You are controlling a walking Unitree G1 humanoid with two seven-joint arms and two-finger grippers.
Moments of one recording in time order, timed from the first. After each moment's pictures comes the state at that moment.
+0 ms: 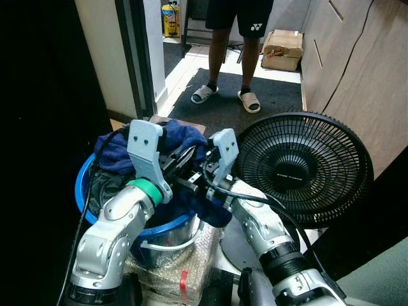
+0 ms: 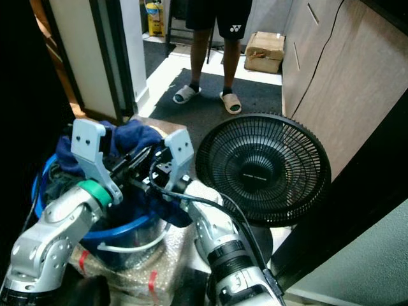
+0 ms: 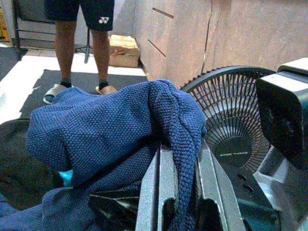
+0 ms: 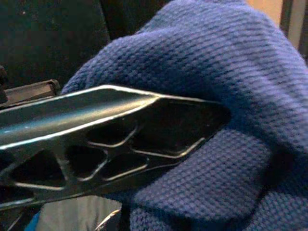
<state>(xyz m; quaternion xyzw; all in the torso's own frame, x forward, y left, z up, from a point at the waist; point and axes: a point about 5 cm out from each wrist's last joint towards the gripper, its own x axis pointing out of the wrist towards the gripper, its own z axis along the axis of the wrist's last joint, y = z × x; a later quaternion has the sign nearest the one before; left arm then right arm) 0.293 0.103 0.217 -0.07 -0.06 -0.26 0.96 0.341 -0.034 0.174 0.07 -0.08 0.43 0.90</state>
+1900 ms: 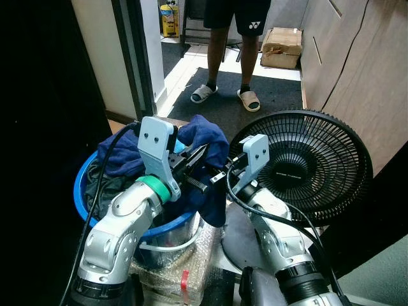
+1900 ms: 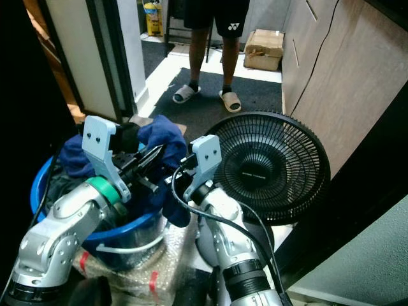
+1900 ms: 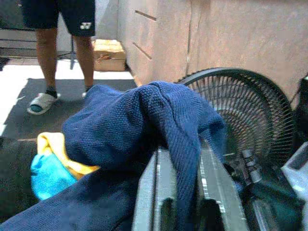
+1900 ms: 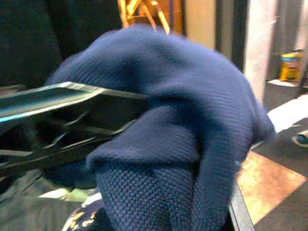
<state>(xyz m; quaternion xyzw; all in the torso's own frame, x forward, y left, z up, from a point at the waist) 0.296 0.094 0.221 -0.06 -0.07 -0.28 0.96 0.331 -0.074 0.179 0.05 -0.15 0.32 0.93</state>
